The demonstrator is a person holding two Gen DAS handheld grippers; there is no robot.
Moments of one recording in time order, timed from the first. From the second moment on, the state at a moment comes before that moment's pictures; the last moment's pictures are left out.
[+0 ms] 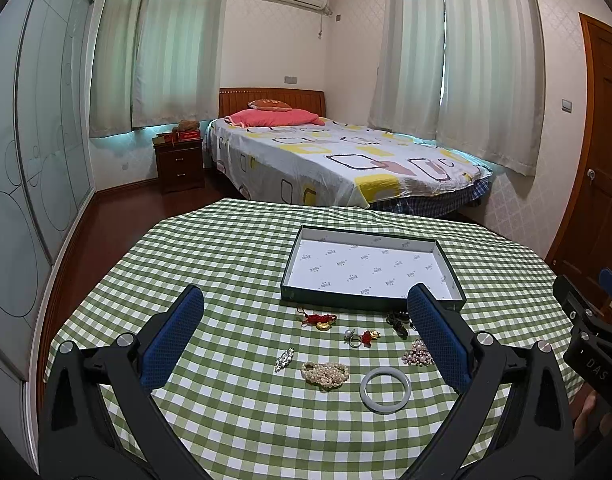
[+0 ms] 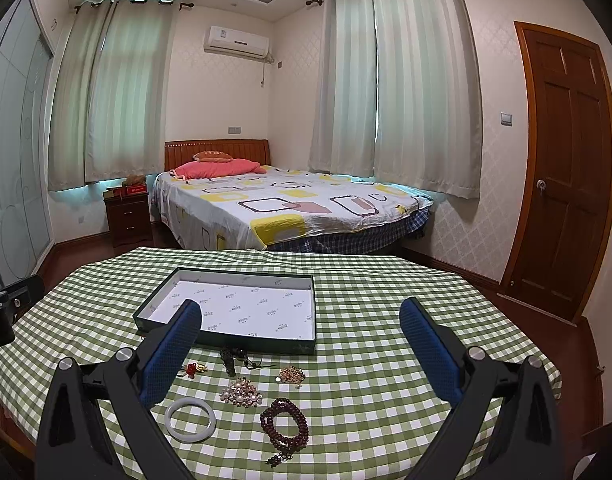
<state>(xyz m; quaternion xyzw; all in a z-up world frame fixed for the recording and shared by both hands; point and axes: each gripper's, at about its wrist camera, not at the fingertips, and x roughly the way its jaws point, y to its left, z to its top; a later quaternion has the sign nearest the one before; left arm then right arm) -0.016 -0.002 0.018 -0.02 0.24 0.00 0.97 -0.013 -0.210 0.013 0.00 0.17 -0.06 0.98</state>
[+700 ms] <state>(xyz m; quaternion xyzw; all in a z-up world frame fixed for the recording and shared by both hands) -0.017 -0.004 0.016 -0.02 0.24 0.00 0.97 -0.014 -0.210 0.014 0.00 0.17 -0.06 0.98</state>
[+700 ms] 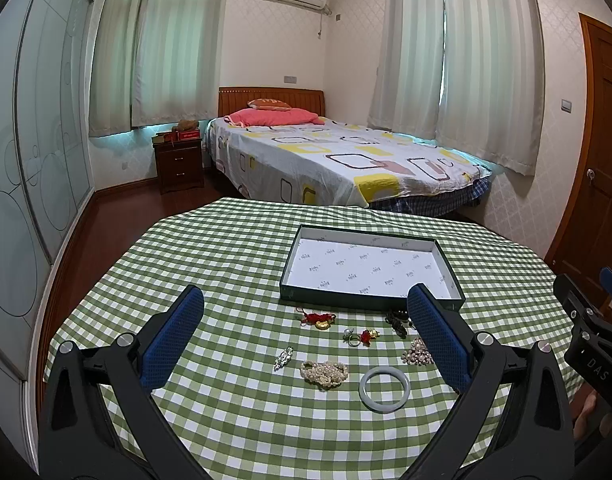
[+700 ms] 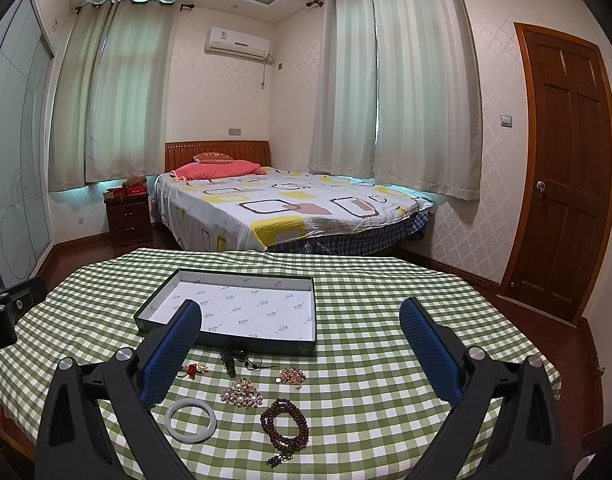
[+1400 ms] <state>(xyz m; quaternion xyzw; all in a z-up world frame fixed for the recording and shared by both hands) -0.017 -0.003 0.014 -0.02 0.24 0.00 0.97 -0.014 -0.210 0.013 0.00 0.17 -0.06 0.98</state>
